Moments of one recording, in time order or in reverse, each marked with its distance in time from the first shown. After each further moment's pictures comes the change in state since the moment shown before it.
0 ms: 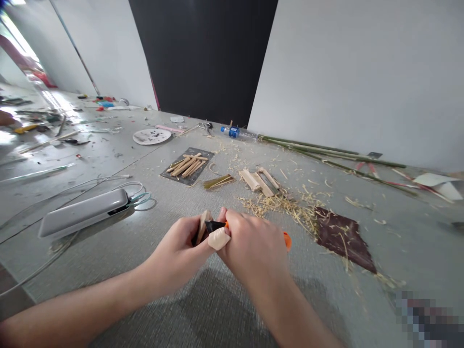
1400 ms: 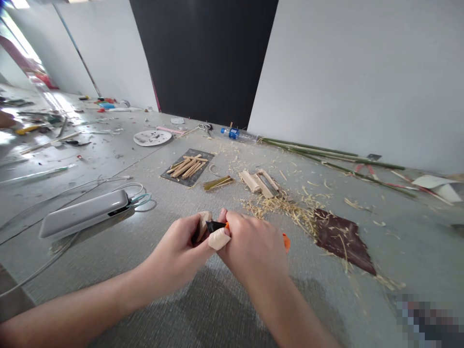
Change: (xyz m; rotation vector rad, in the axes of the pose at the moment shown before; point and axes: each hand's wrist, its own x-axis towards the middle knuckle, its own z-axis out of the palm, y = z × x) left_hand 0.001 -0.003 -0.002 0.178 0.081 0.014; right_hand 0.001 0.002 0.001 -0.001 0.034 -0.015
